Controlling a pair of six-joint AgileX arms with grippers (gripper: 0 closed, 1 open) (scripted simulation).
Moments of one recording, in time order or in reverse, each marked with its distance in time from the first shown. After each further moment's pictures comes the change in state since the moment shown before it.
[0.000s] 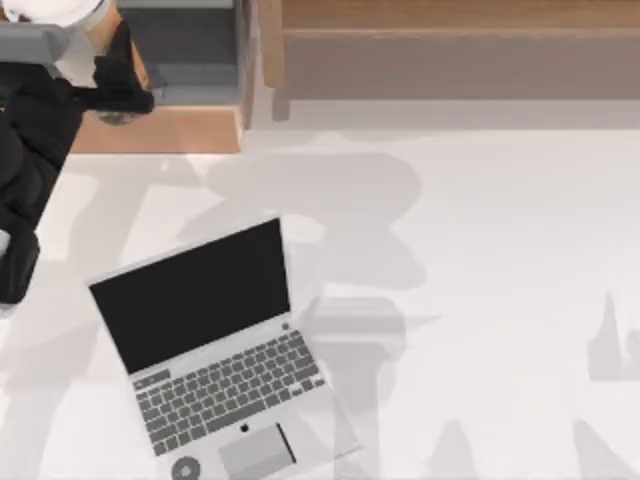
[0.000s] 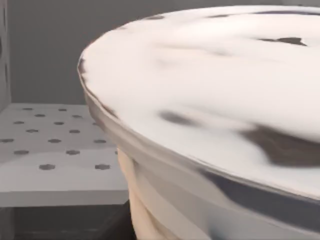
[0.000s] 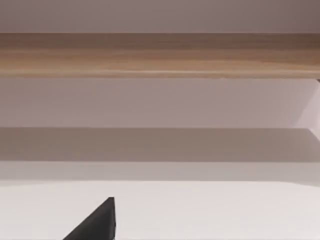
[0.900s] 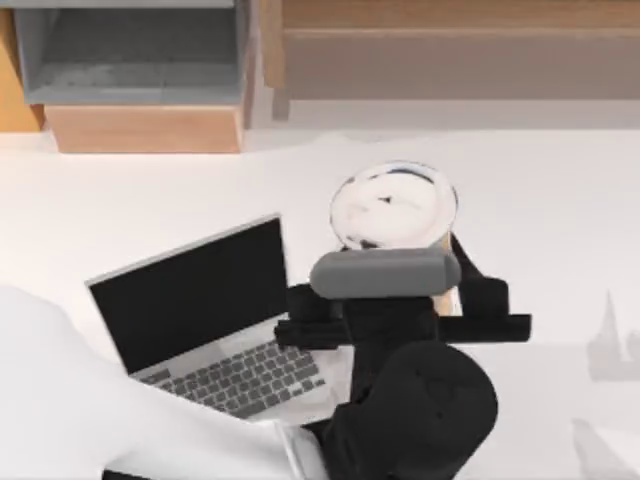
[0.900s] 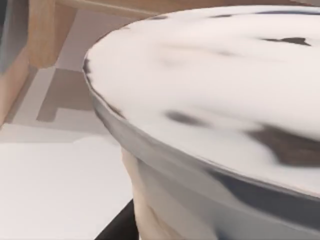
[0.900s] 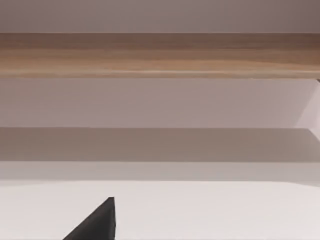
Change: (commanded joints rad) left arm -1.119 -0.047 0.057 -0.476 -1.176 -0.326; right arm 0.000 0.000 0.000 0.000 0.000 0.000
